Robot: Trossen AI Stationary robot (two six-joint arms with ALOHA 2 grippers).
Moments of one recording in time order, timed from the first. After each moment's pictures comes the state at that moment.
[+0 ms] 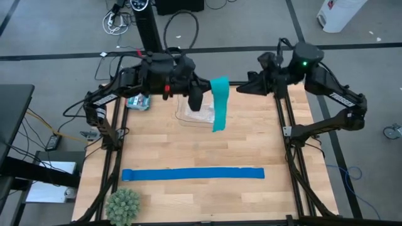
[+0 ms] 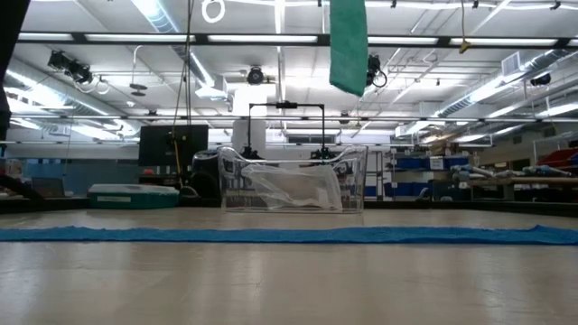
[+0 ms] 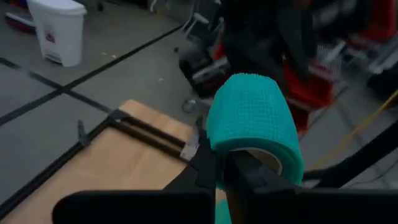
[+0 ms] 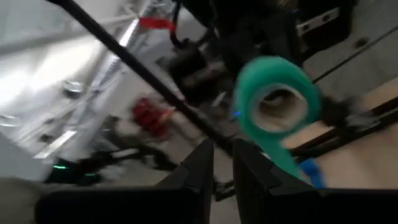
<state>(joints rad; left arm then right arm) 0.05 1.75 2.35 -0.83 -0.15 -0.40 -0.32 1.17 1.58 -0.33 -0.65 0.83</state>
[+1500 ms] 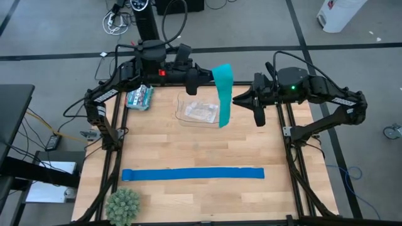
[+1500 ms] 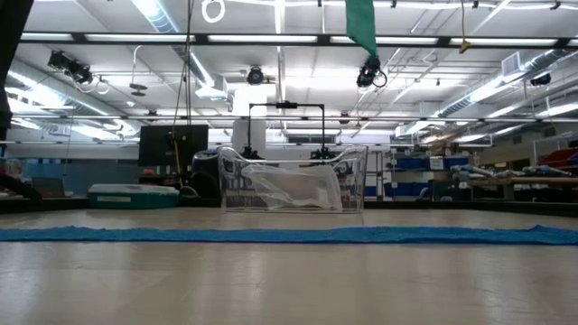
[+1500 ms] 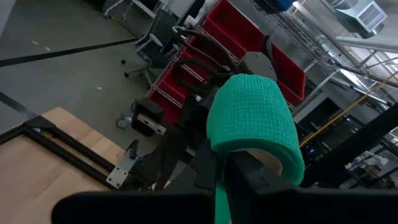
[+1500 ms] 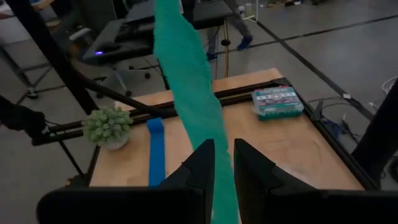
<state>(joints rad) 0.14 1.75 2.35 -0.63 0.08 -0.67 -0.02 1.17 1.58 -0.74 0.06 0.18</state>
